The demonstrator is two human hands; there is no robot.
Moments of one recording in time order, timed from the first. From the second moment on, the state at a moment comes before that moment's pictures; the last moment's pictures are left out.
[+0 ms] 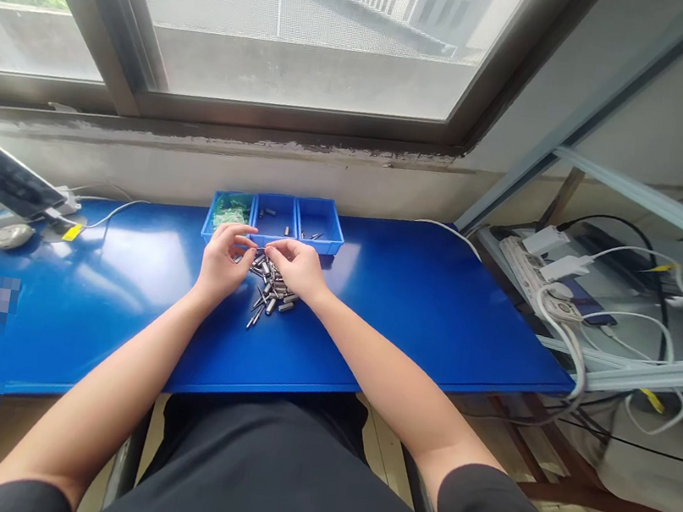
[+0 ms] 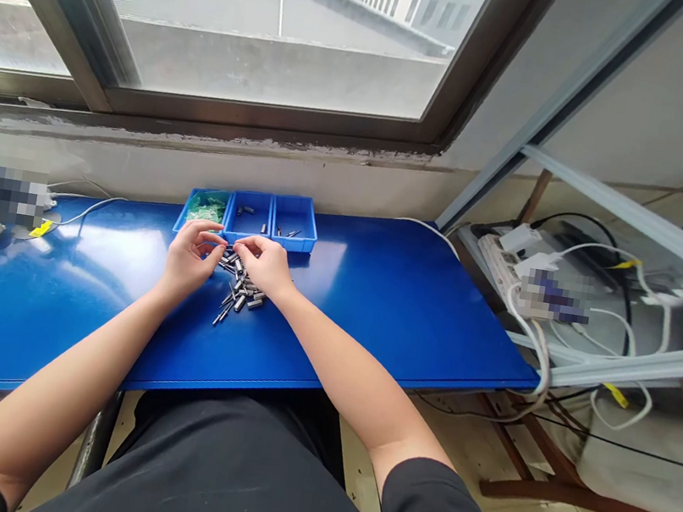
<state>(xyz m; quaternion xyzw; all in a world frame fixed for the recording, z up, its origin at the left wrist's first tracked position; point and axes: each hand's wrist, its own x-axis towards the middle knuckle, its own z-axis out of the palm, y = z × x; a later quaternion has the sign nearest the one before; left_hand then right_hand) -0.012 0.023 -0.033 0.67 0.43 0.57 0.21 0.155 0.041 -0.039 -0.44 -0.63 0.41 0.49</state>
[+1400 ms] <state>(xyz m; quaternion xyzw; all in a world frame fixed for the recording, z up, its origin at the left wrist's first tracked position) -0.013 0.024 -0.035 0.66 0.46 0.54 0.23 0.153 0.041 -0.040 -0.43 -0.61 0.42 0.51</state>
